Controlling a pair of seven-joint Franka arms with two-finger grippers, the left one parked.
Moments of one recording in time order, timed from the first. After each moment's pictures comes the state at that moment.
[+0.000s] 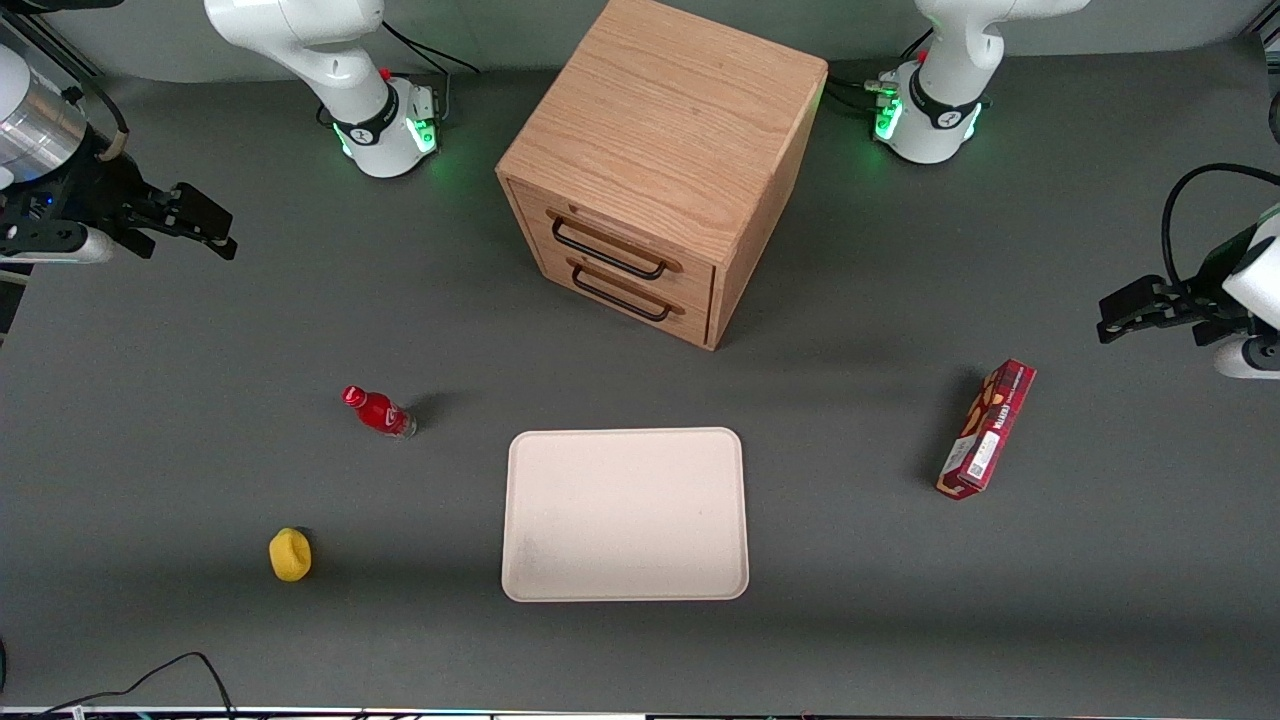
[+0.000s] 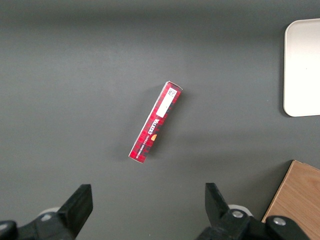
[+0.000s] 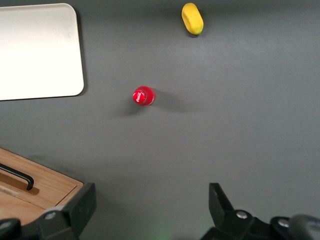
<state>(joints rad) 0.08 -0.18 0.02 -1.77 0.00 1.60 0.16</state>
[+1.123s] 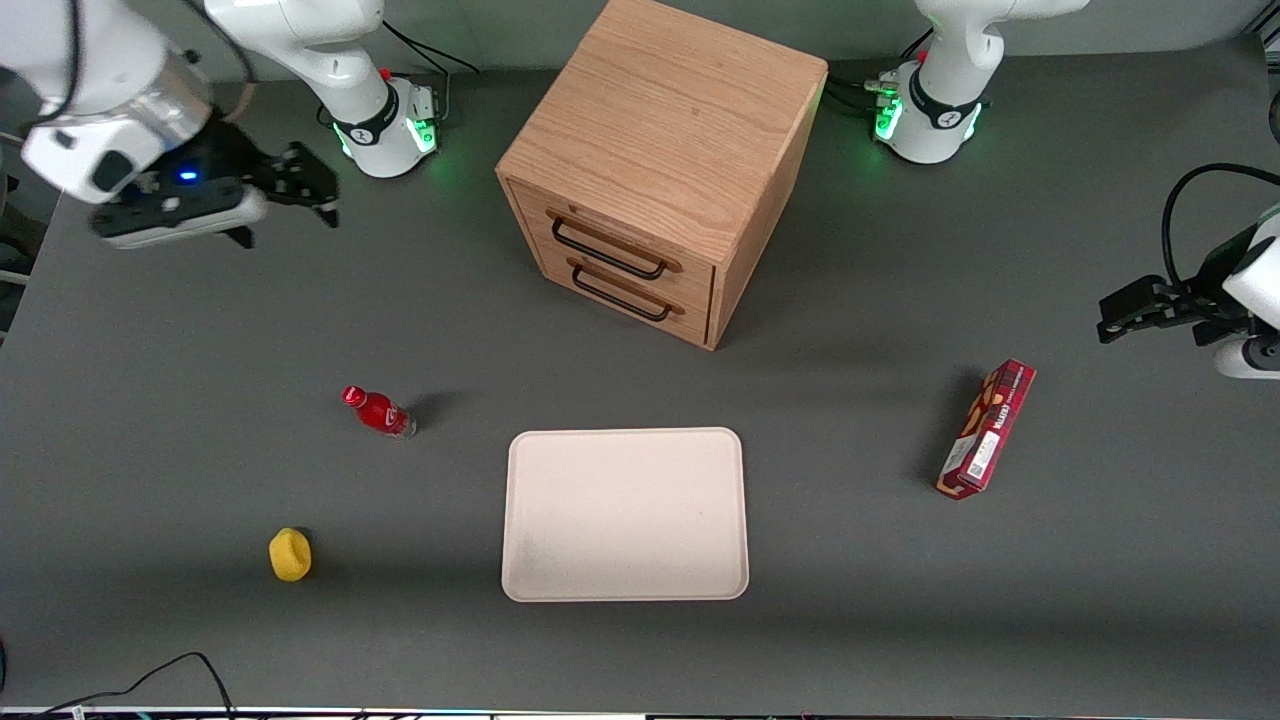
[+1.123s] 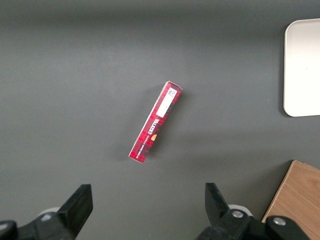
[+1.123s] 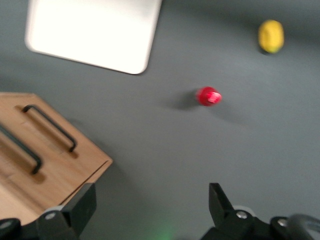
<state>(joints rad) 0.08 -0.11 0.28 -1.67 0.06 1.57 0.08</state>
